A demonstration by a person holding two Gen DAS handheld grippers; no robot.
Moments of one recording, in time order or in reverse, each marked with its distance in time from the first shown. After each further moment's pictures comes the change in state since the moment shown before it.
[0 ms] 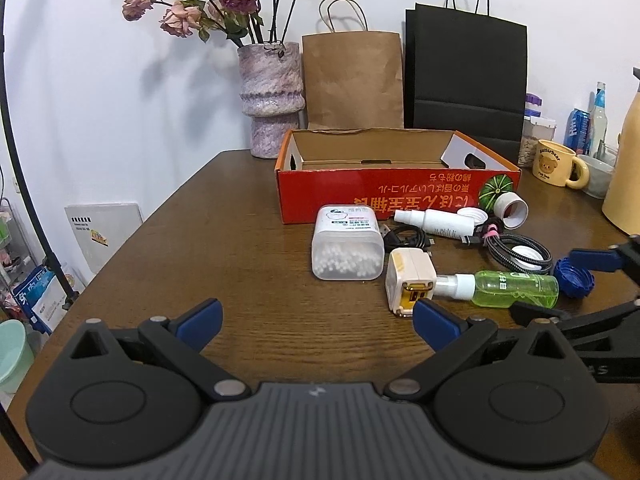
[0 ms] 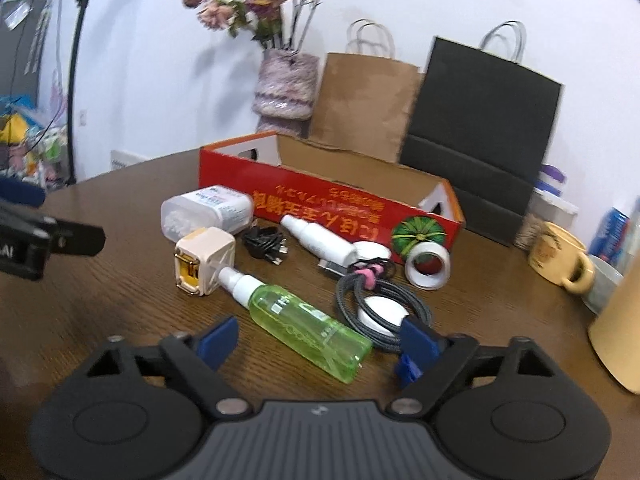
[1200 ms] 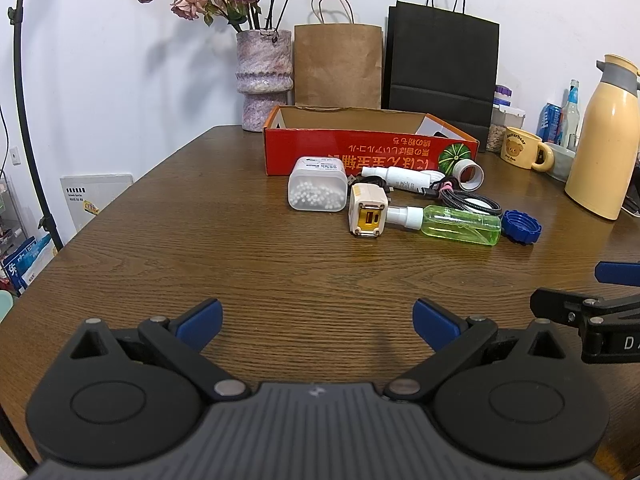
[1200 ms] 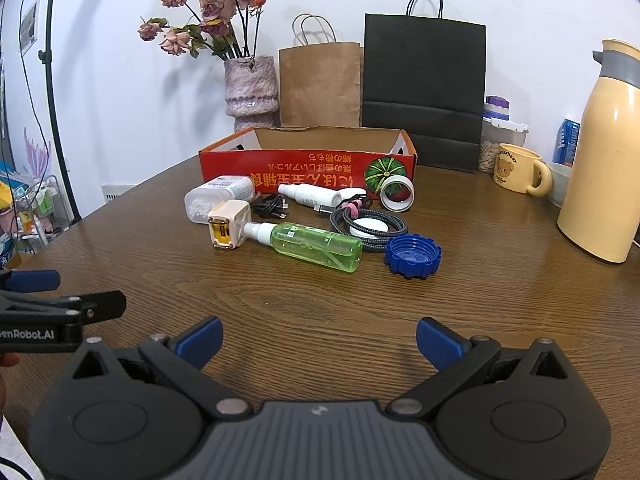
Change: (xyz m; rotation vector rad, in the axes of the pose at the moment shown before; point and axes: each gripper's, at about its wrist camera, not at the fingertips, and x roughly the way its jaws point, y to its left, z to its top) left arm -0.064 -0.010 -0.063 -0.046 0.014 -0.051; right arm -0.098 0.007 -0.048 0.248 0.068 -0.026
